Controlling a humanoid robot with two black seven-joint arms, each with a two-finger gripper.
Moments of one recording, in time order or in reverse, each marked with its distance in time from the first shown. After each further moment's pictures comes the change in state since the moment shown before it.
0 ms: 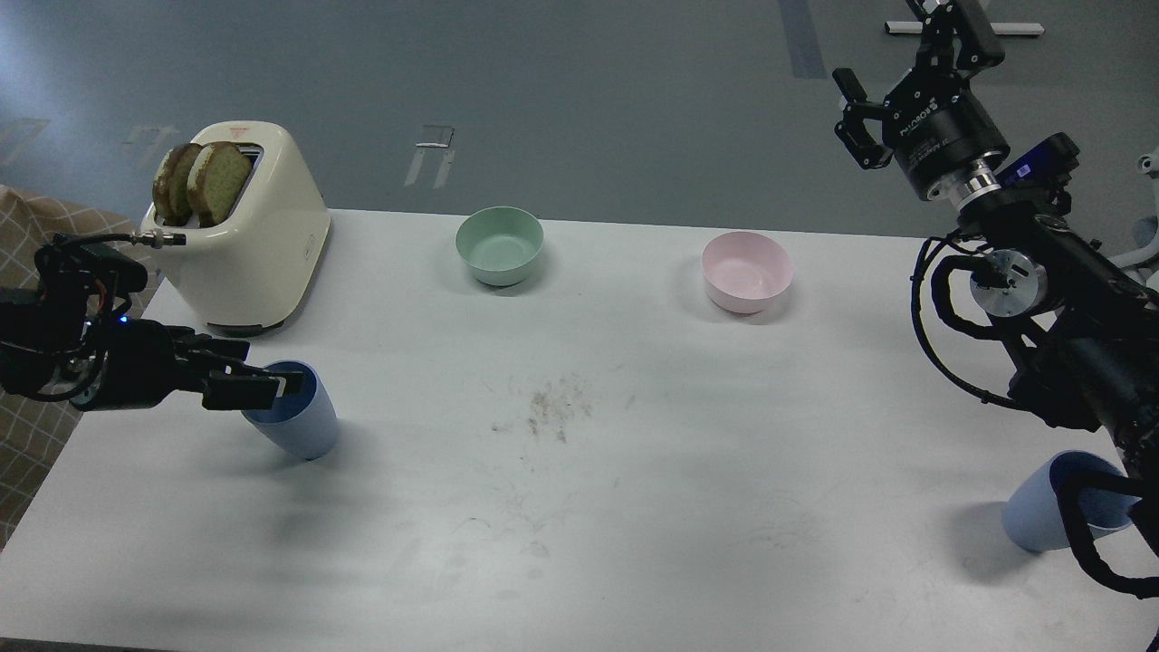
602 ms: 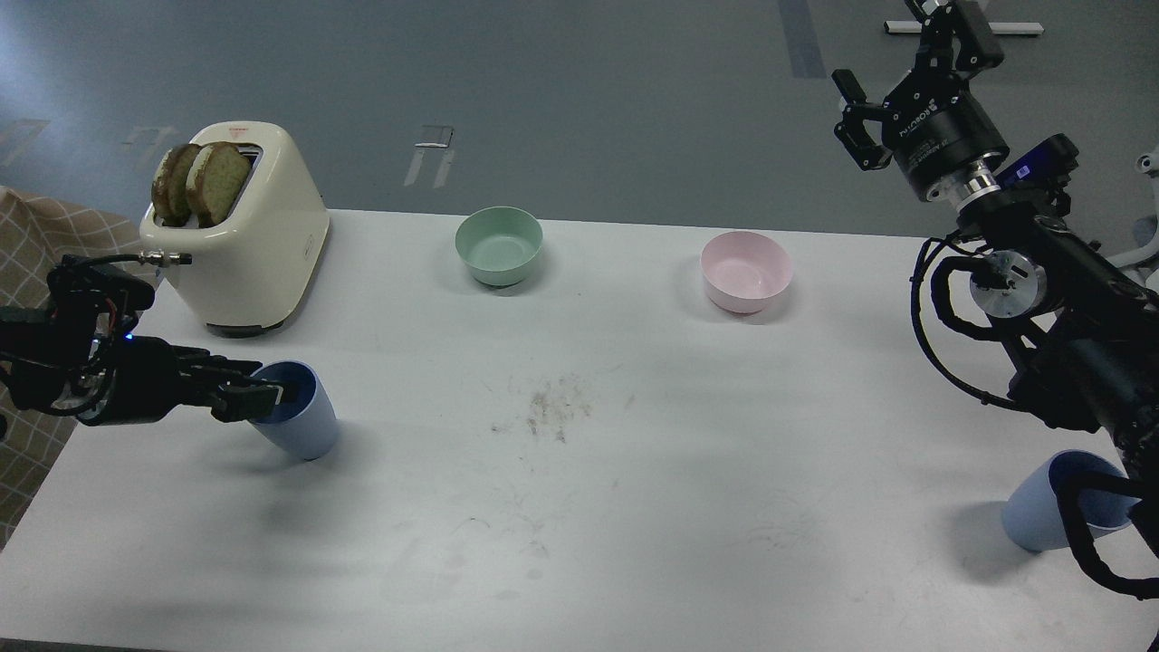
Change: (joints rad) left arm 0.030 -0.054 -0.001 0.068 0.041 0.009 0.000; right arm -0.003 -0.002 0.000 0.001 0.000 0.000 0.000
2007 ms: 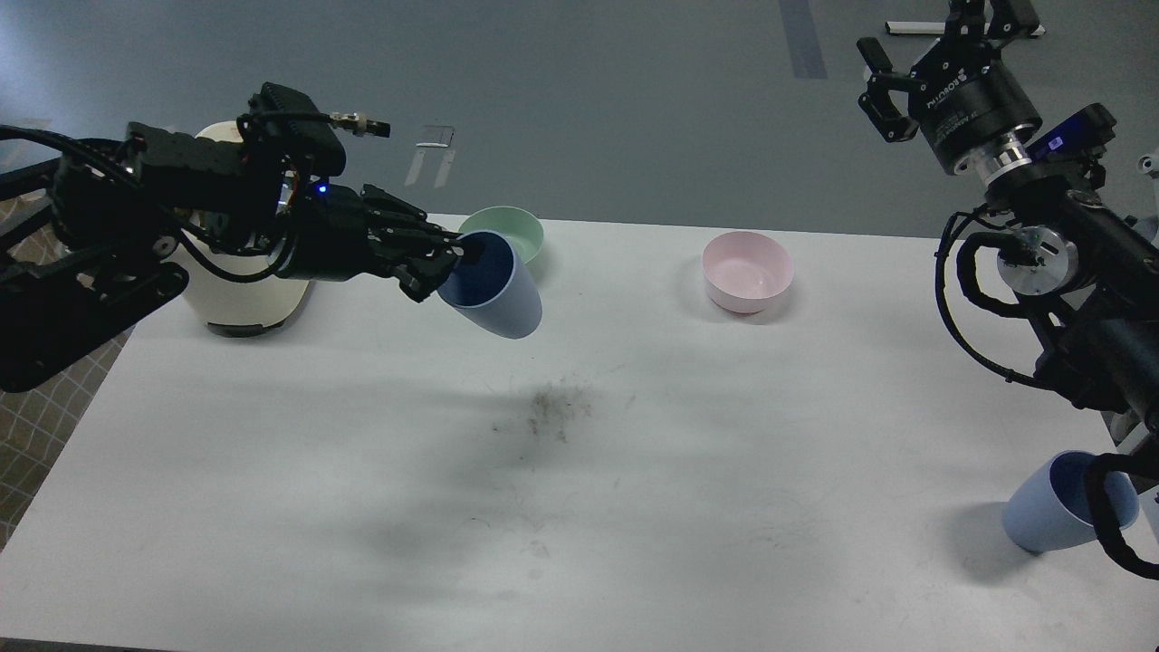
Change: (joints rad) left arm -0.418 -0.330 -0.002 -0.112 0.178 -0.083 0.000; right arm 0.050 -0.045 -0.003 0.019 -0.002 0.000 0.000
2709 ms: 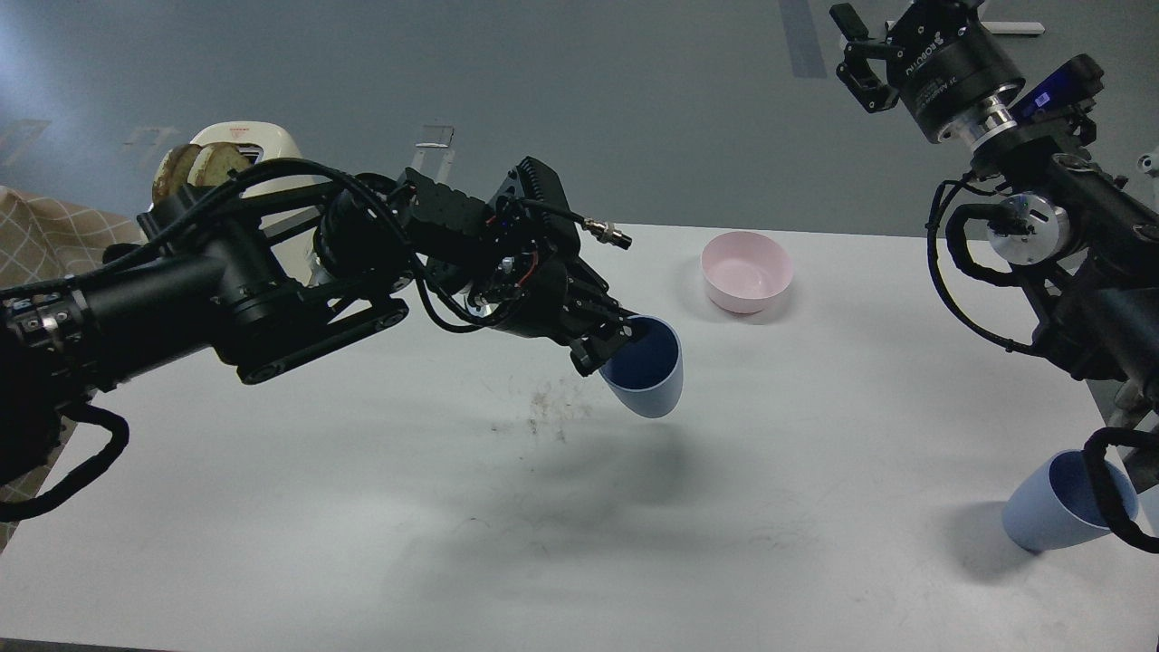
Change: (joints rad) left arm -0.150 -0.402 0.219 0.179 0.115 0.000 0.000; right arm 0.064 0.012 -0.081 -0.002 -0.002 0.000 0.000
